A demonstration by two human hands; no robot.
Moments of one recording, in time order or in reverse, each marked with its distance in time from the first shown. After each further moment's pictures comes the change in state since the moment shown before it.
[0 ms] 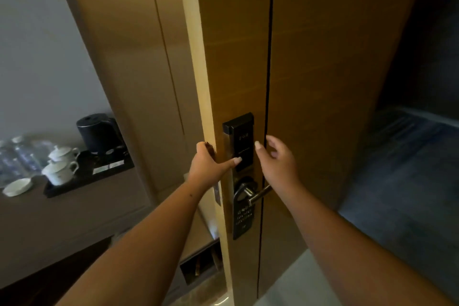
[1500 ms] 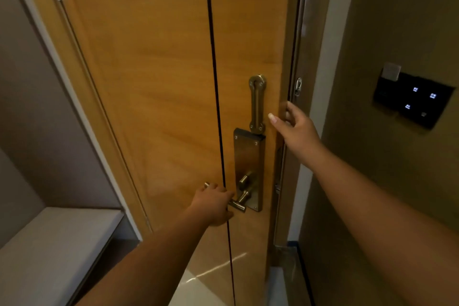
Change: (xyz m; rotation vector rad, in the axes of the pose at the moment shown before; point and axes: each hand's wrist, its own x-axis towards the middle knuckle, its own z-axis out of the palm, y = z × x) left_hand -0.218 0.245 0.483 0.913 -0.900 1.214; right_hand -0.163 0.060 -0.574 -0.054 0.742 0.046
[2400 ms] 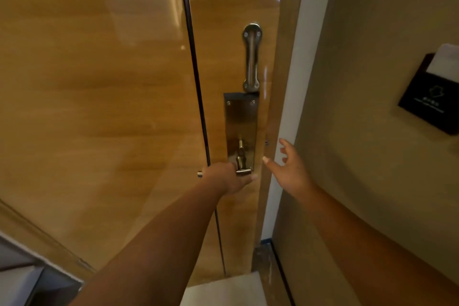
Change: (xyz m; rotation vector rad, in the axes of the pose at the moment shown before) left_hand 0.334 0.034 -0.013 -0.230 -0.025 0.009; right_hand 0.163 0.227 -0.065 -0.325 0.285 0.333
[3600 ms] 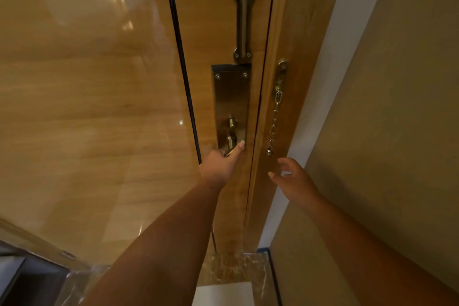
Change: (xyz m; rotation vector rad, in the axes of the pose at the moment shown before) left_hand 0.137 0.003 0.026 -0.819 0.368 -0.327; right_hand 0.134 0.081 0.010 -0.063 -0.249 0.172
